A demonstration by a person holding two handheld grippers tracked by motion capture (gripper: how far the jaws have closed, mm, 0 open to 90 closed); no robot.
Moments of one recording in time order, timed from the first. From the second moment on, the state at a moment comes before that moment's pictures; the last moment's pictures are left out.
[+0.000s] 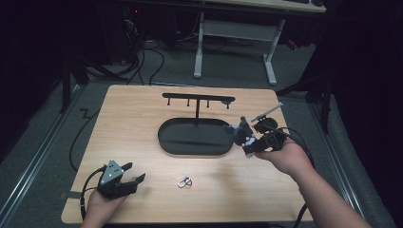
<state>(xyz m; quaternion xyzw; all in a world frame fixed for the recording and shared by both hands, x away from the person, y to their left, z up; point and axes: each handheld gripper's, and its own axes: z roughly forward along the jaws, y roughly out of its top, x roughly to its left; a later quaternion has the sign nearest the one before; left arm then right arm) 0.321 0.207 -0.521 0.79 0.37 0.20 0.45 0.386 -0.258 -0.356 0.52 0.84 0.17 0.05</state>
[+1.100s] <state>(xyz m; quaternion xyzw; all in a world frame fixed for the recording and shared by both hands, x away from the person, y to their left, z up) 0.321 0.208 -0.521 0.79 0.37 0.19 0.45 0.412 -0.245 -0.318 0.52 0.83 0.18 0.08</state>
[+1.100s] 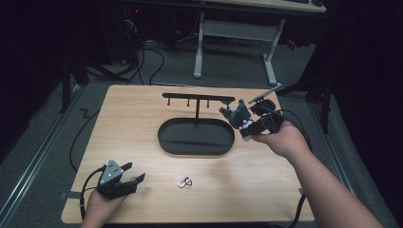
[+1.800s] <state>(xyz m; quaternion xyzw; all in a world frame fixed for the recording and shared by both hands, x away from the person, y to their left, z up) 0.321 0.209 -0.521 0.79 0.37 0.19 0.45 0.428 -0.237 -0.315 0.52 0.82 0.20 0.10</state>
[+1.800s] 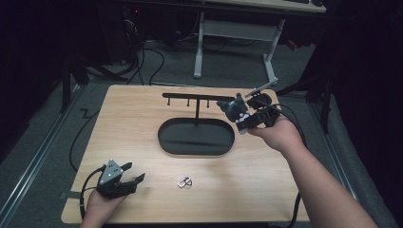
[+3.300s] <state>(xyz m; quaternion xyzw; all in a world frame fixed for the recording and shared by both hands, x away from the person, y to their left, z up) 0.321 0.206 -0.523 0.79 0.37 0.19 0.45 0.429 -0.253 -0.368 0.54 0.82 0.18 0.08</state>
